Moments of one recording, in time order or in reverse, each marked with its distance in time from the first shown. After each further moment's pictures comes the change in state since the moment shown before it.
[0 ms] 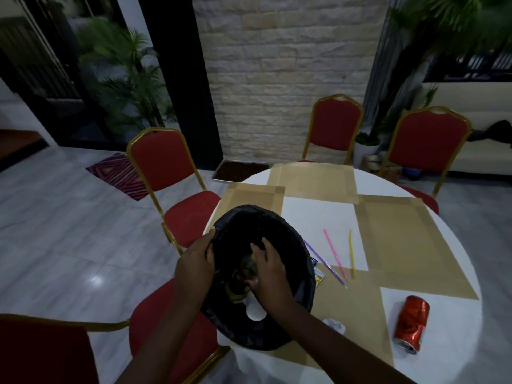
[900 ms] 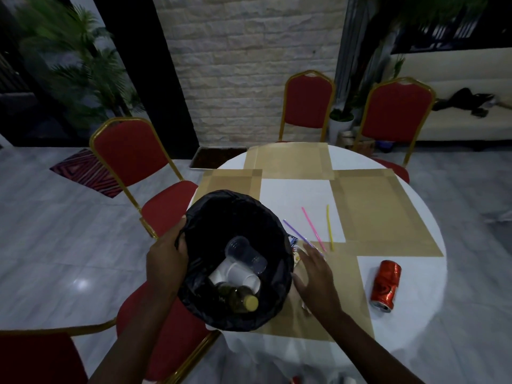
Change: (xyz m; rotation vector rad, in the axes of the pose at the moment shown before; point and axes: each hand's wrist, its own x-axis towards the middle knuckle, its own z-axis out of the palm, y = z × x) left_hand 0.000 0.004 -0.006 -0.021 0.023 0.035; right_hand -0.087 0.120 -0.043 0.015 0.176 0.167
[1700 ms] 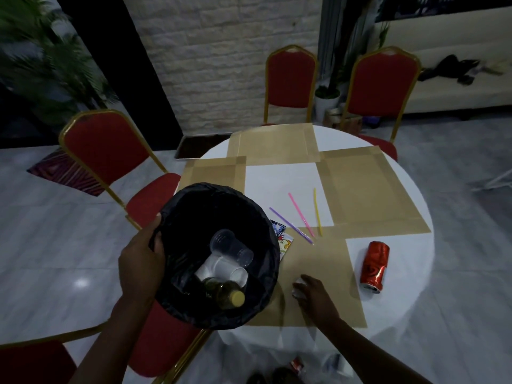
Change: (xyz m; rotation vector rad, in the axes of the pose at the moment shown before) left_hand 0.005 0.009 0.004 0.063 -0.045 -0.006; right_hand -0.067 0.082 0.045 -0.101 -0.358 0.159
